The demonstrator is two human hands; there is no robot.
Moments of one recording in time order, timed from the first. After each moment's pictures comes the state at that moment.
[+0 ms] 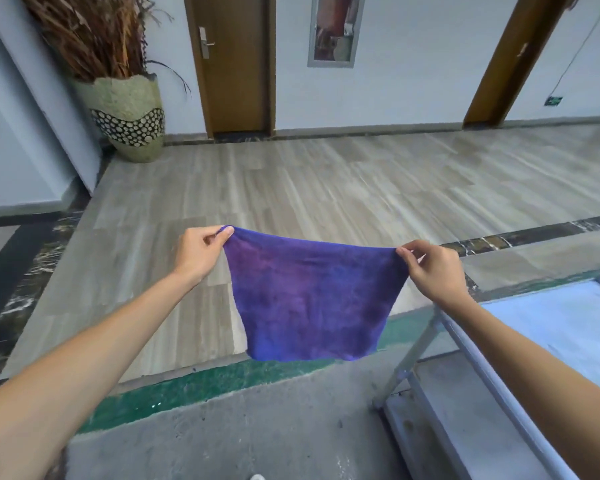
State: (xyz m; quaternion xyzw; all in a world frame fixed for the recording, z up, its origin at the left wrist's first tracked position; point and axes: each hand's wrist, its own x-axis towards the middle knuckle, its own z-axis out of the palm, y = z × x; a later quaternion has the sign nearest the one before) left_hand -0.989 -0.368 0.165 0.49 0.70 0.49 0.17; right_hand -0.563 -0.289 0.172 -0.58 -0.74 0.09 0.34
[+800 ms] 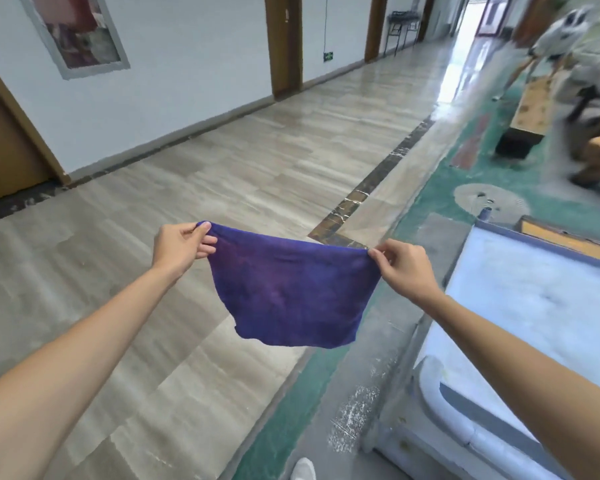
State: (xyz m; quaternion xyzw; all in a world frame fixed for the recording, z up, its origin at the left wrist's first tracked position) left_hand -0.828 0.159 0.159 0.61 0.53 0.41 0.42; right_hand -0.459 -0.034 0.131 -0.77 -0.54 0.05 0.35
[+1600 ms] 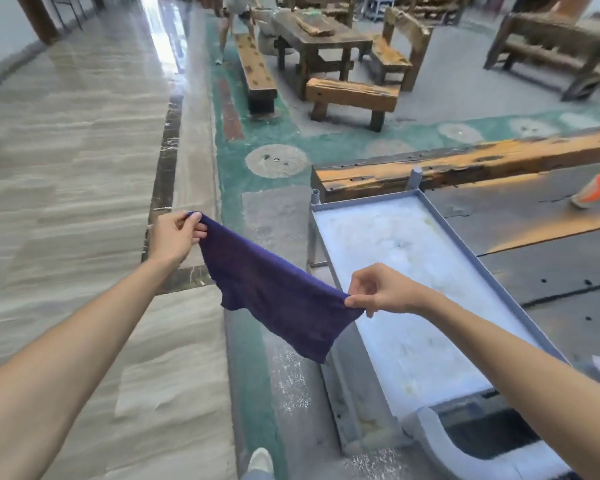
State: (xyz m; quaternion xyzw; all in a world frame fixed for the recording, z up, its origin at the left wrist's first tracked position) left_hand -0.369 0.378 0.130 0.78 0.22 0.19 0.55; right_hand -0.320 -0.040 0.125 -0.84 -0.29 0.28 0.37
